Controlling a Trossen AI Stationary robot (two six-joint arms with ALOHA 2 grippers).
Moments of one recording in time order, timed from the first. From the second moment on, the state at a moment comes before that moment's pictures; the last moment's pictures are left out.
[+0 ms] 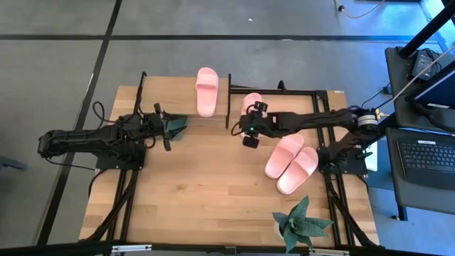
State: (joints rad) left arm 0.17 0.45 0.32 0.05 -0.22 0.09; right arm -0.11 1.64 1.17 -0.48 0.51 -0.12
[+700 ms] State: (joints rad) left arm 0.17 0.45 0.32 0.05 -0.22 0.08; right arm -0.34 1.81 1.12 -0.37 0.48 -0.33
